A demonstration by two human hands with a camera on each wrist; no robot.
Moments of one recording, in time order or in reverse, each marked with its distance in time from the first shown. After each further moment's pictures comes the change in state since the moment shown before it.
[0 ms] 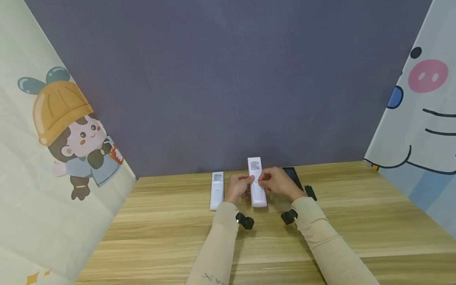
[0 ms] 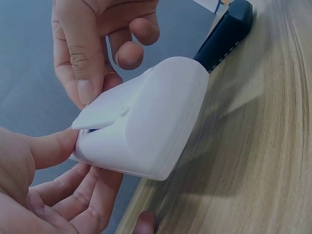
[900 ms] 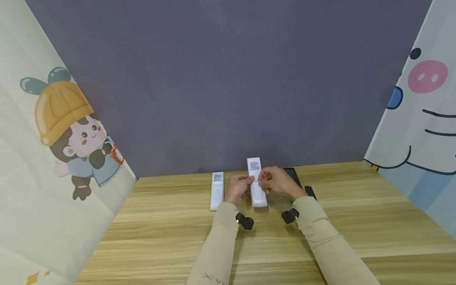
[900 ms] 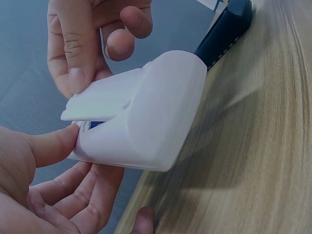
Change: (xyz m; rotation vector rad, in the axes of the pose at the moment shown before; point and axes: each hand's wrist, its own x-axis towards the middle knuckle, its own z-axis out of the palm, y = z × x) left_hand -0.002 0.000 -0.004 -0.011 -0.013 0.003; right_hand -0.004 -0.009 -0.004 0.091 -0.056 0.036
